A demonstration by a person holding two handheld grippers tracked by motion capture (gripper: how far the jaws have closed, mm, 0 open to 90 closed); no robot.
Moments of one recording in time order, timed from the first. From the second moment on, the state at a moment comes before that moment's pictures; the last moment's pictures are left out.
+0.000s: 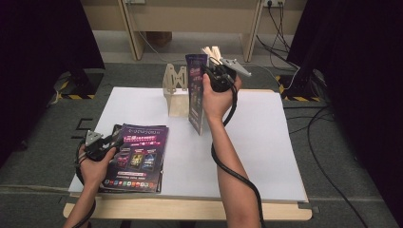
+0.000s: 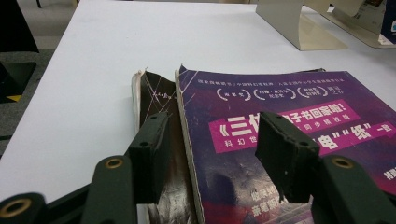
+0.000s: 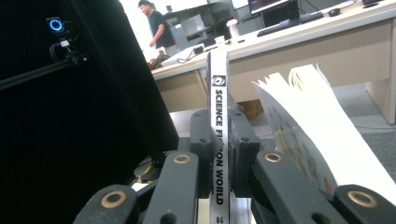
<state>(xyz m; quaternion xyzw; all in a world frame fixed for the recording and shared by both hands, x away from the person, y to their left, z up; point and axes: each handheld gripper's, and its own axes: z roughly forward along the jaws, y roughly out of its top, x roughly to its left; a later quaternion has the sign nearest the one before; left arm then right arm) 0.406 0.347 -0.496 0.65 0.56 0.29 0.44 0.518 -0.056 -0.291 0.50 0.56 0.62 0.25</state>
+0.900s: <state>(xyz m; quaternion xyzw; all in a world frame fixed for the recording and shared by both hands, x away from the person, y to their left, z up) 0.406 0.348 -0.496 0.65 0.56 0.28 0.44 0.540 -0.041 -0.293 0.49 0.55 0.61 0.28</state>
